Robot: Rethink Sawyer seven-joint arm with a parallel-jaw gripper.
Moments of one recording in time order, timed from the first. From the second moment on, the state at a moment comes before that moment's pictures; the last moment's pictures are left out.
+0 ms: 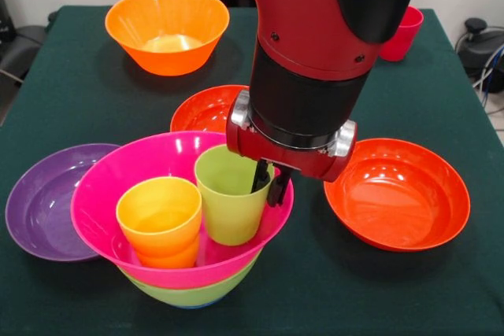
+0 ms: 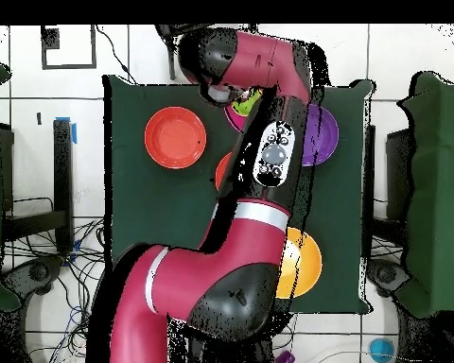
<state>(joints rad) -0.10 0.05 -0.50 0.37 0.39 1.21 1.81</state>
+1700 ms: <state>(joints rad) -0.12 0.05 -0.51 0.33 0.44 1.24 1.81</state>
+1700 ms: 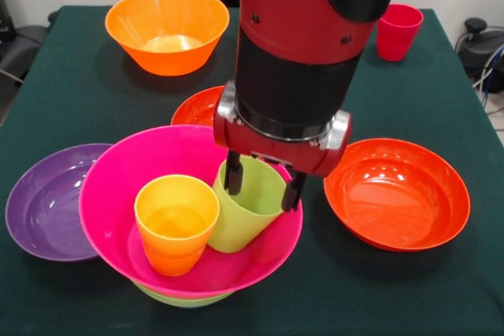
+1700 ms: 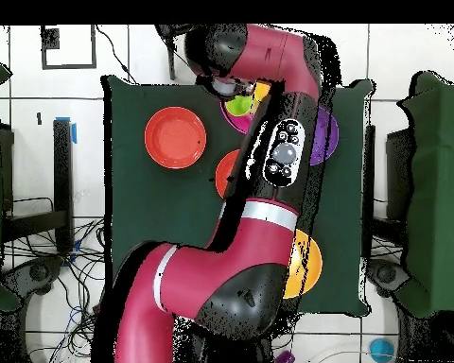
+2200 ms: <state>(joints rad) -0.16 -0.08 -0.51 0.33 0.44 1.34 1.81</state>
